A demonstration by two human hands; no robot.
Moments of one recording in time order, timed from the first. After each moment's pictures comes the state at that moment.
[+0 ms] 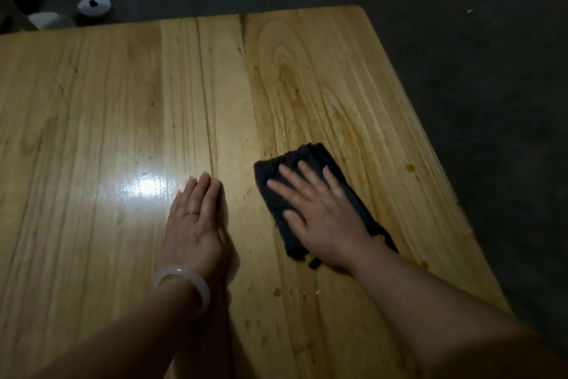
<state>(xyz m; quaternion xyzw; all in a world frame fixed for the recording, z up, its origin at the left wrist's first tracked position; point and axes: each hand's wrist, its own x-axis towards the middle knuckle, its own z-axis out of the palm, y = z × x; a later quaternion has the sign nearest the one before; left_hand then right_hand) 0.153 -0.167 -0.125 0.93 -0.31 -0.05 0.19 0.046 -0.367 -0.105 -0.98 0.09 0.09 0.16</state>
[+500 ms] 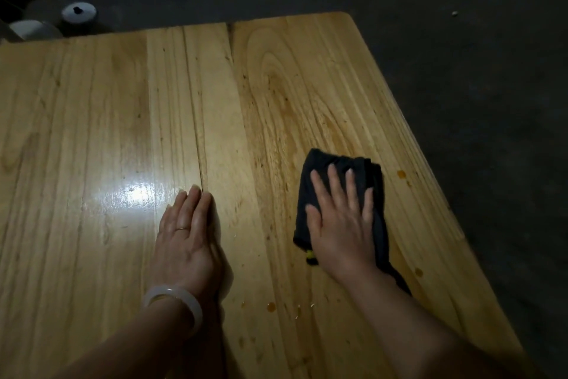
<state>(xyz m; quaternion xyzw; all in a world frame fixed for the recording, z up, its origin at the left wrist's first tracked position) 0.154 -0.166 -0.129 0.94 -0.30 -0.05 0.18 0.028 -0.365 -0.107 -0.93 0.33 0.06 0.15</state>
